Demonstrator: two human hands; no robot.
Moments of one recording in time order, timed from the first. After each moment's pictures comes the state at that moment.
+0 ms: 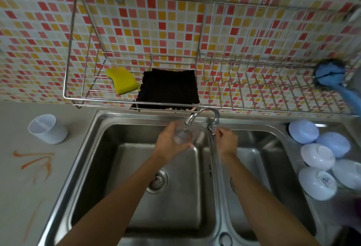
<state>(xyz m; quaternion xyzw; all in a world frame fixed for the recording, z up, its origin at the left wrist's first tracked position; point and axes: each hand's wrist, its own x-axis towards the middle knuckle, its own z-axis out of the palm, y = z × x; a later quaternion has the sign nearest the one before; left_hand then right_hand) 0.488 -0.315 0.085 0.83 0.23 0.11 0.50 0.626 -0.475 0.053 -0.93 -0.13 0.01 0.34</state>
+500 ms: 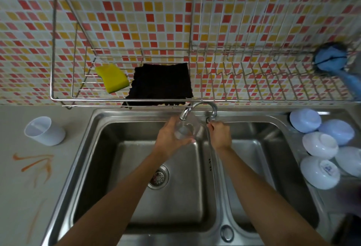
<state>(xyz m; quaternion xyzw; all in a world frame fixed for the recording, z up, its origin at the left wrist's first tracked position) 0.498 -0.326 0.091 0.84 0.22 0.10 0.48 0.628 -0.467 0.051 -0.95 -0.18 0.04 0.26</state>
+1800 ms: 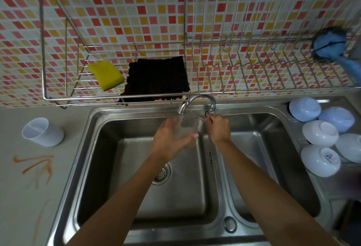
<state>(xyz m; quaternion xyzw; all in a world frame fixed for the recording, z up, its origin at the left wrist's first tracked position) 0.479 -0.338 0.102 0.87 0.24 0.10 0.41 0.627 -0.467 0.047 -0.93 -0.19 0.02 0.31</state>
